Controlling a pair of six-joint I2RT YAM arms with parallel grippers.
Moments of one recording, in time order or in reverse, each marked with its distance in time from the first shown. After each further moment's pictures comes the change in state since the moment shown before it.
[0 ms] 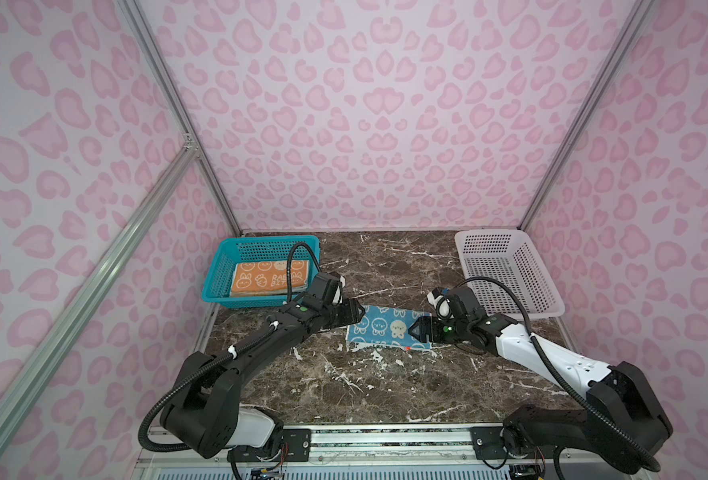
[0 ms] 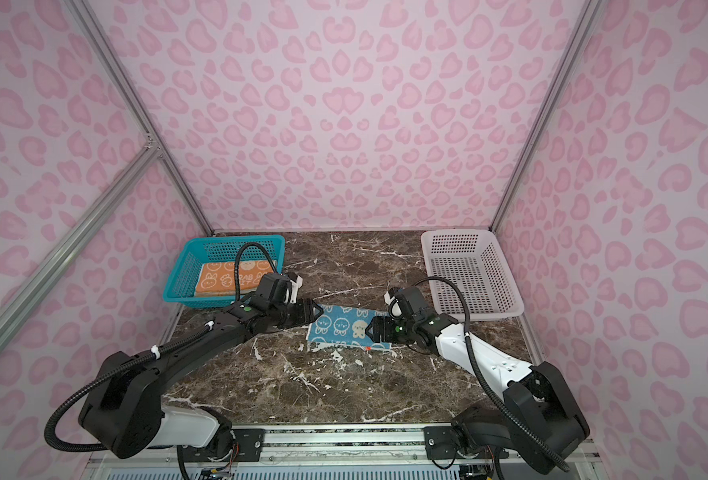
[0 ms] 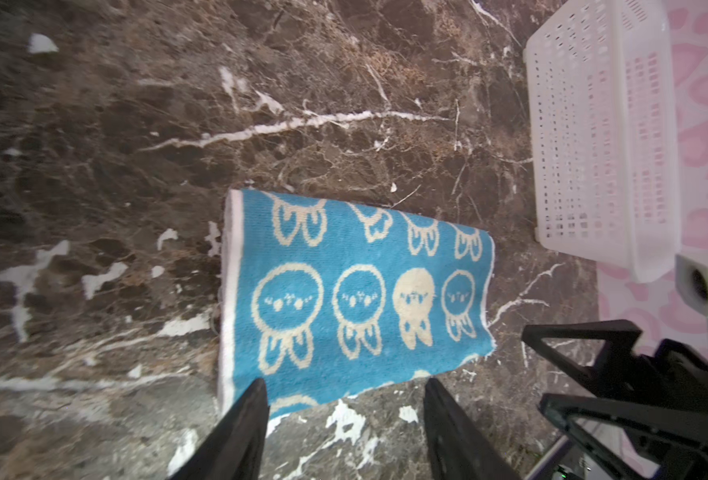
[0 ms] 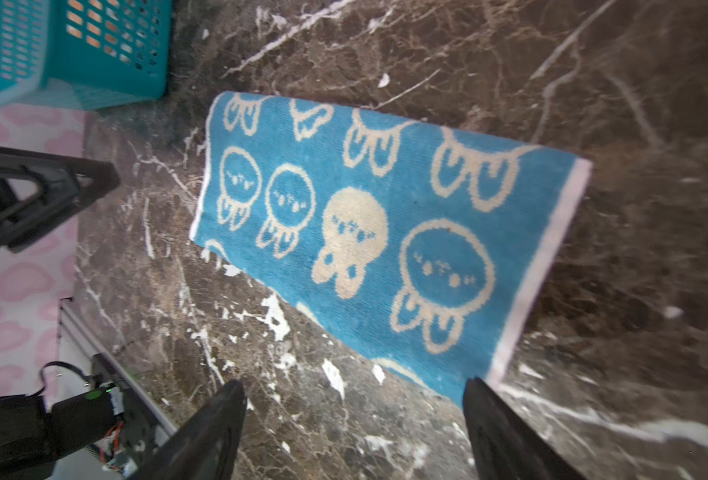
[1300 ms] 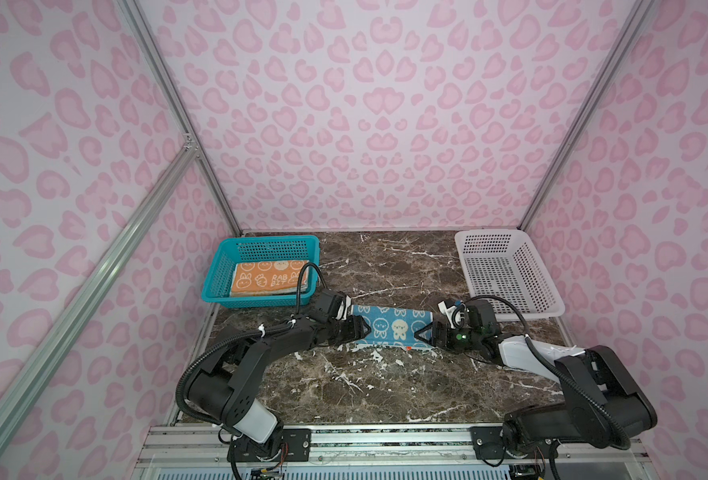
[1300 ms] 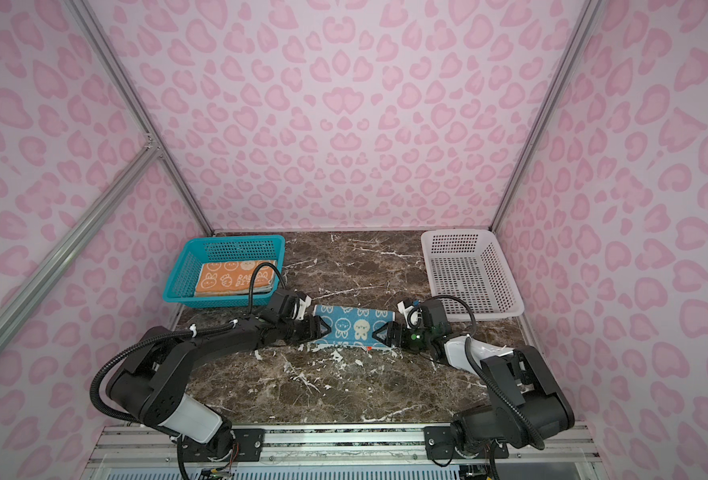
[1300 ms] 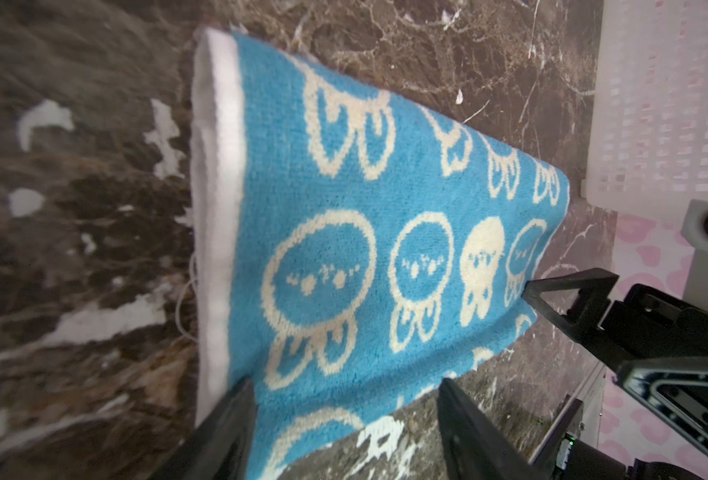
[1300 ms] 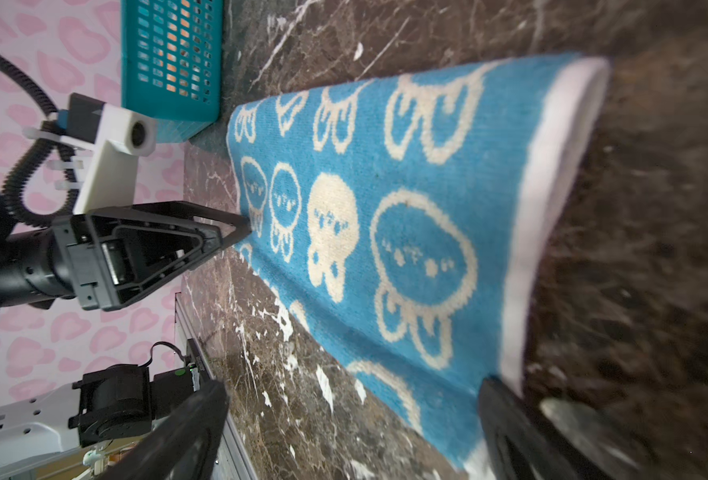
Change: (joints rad) left arm 0.002 0.123 -0.143 0.168 0.071 -0.008; right arm -0.240 0.077 -0.238 0.333 -0.286 0.005
